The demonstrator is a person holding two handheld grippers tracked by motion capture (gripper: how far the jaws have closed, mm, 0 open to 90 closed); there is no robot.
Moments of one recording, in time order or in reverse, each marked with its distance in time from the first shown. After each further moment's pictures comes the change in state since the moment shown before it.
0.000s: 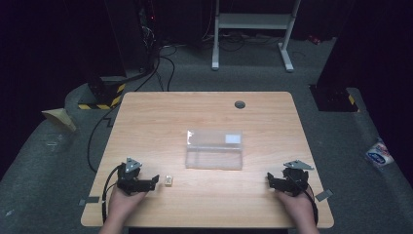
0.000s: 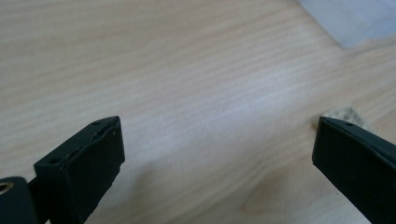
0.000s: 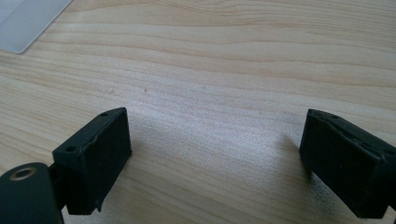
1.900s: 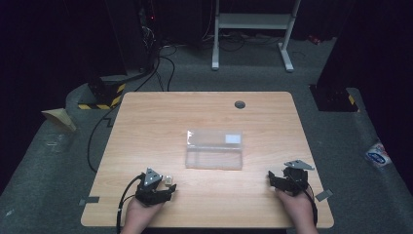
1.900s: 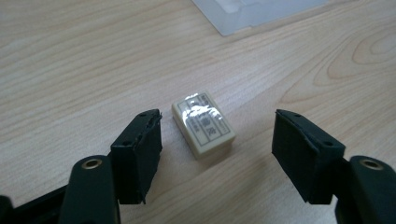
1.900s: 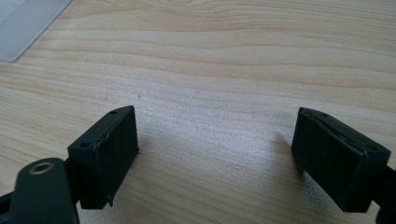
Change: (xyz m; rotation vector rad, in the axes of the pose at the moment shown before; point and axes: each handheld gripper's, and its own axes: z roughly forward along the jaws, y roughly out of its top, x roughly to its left) left arm -0.068 -0.008 0.002 -0.016 -0.106 0.068; right arm -0.001 0.001 0.000 -0.013 -0.018 0.014
